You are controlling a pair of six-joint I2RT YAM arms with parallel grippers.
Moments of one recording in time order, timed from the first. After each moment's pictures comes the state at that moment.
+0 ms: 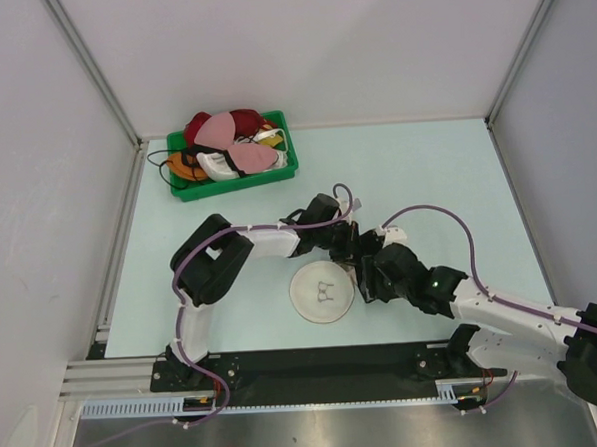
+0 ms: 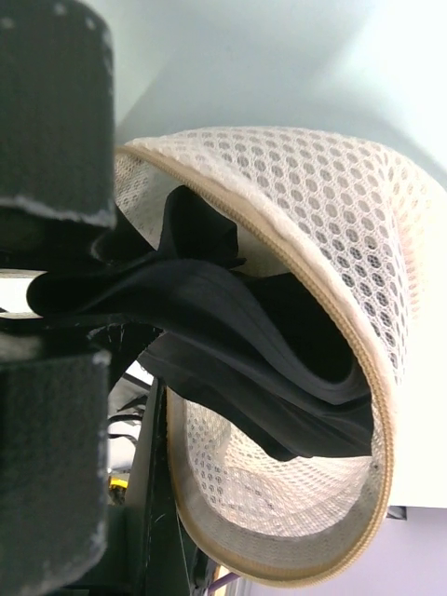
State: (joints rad) left arm -0.81 2.05 1.20 0.11 0.63 -0.72; right arm 0.87 0.99 0.53 -0.41 0.24 0.63
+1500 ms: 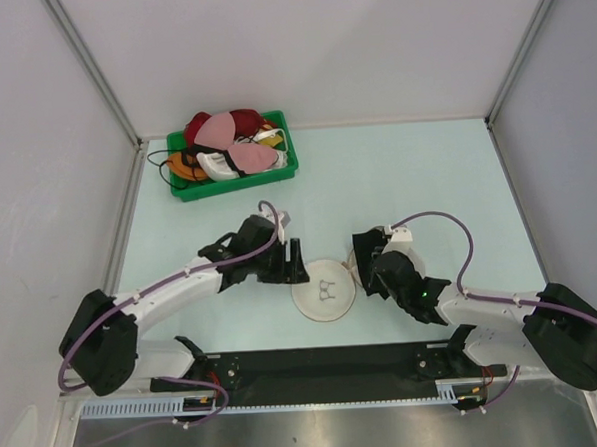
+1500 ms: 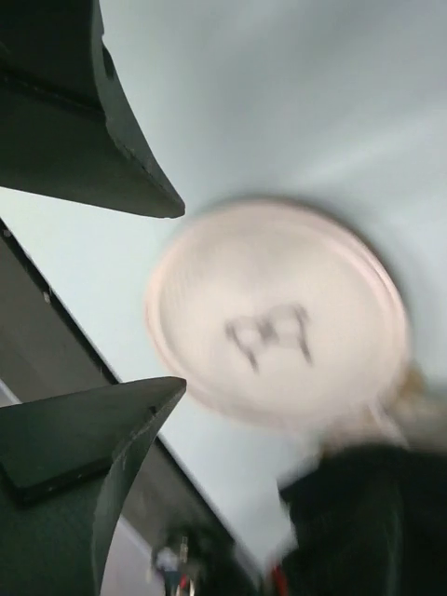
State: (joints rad) left arm -0.71 1.28 0.78 -0.31 0.24 -0.58; right arm 0.85 1.15 0.32 0.19 0.48 0.66
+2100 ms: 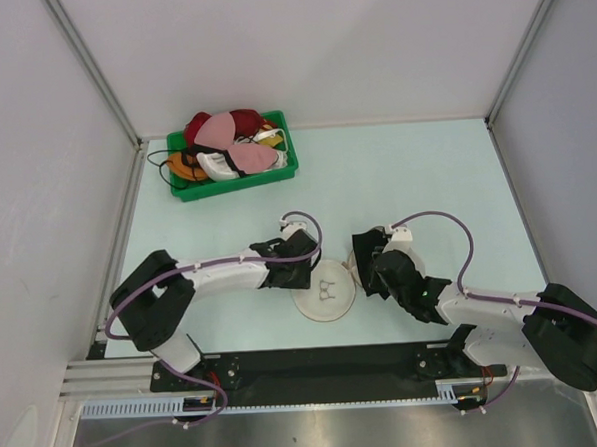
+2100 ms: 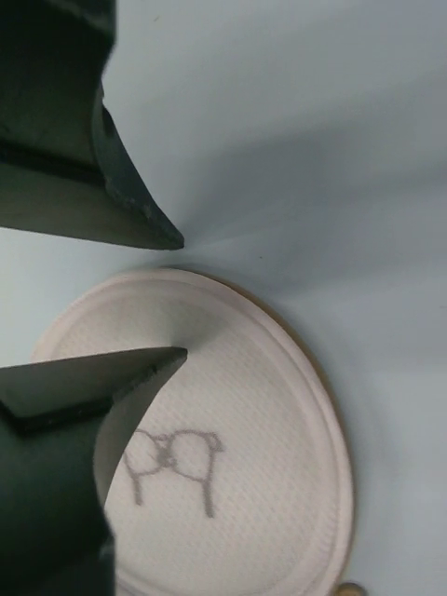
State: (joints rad) left arm -0.91 1.62 0.87 -0.40 -0.24 -0.72; right arm 0.83 1.15 0.32 0.18 0.45 0.66
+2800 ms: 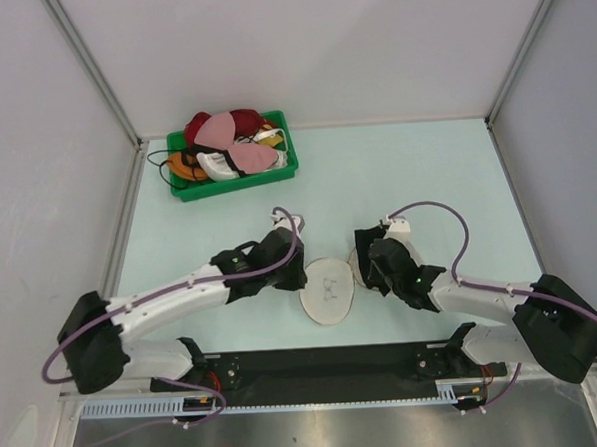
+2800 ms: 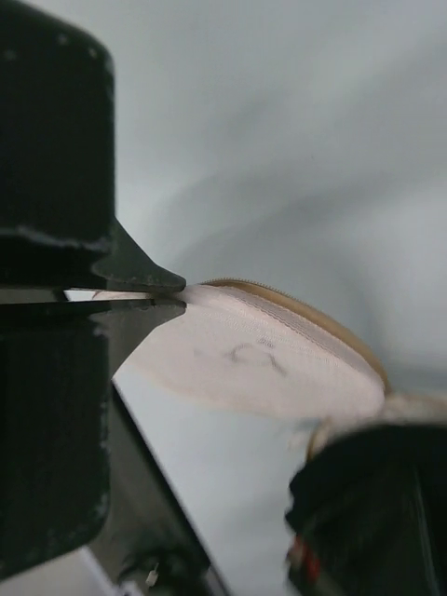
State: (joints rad) left arm -0.96 1.31 0.84 -0.45 -0.14 -0.70; right arm 0.78 1.22 0.43 0.07 0.44 0.67
